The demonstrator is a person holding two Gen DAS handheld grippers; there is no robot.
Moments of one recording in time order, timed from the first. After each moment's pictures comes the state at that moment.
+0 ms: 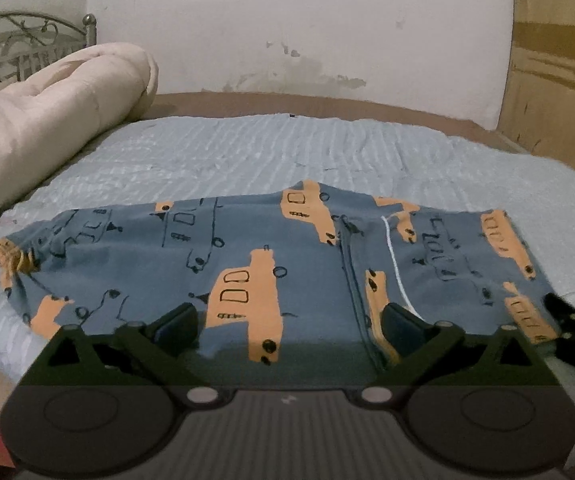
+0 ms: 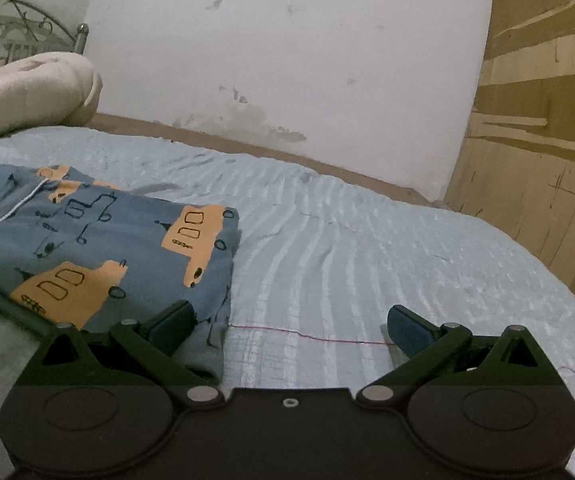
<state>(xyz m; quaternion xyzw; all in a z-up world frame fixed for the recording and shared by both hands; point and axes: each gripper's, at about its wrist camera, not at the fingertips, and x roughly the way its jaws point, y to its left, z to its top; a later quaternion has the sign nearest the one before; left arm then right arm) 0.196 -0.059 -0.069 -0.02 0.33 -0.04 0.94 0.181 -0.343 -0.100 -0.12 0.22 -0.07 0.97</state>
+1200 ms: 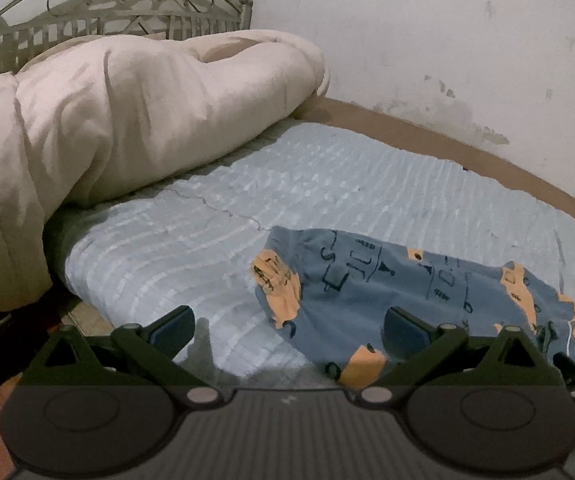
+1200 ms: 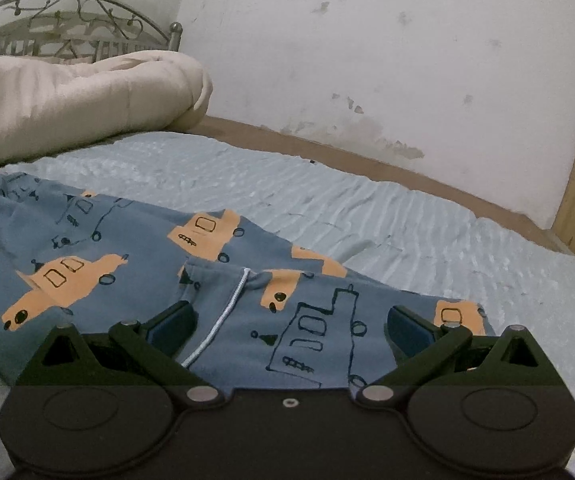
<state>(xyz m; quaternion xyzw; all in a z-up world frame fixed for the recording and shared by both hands) 0.192 0.090 -0.049 -0.11 0.32 0.15 0.93 0.245 -0.208 -0.092 -0.12 0.24 0.08 0.96</state>
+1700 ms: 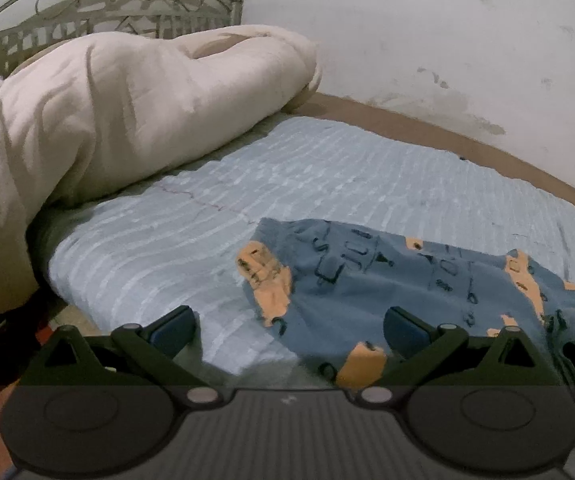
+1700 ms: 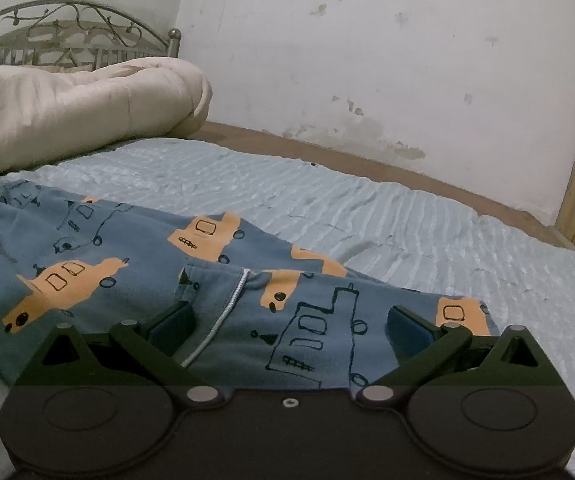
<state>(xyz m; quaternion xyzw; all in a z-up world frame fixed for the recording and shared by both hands) 0.201 0.087 -0.061 -0.10 0.31 0.13 0.94 0.245 -0.210 -0.095 -0.10 0.23 0.08 0.96</state>
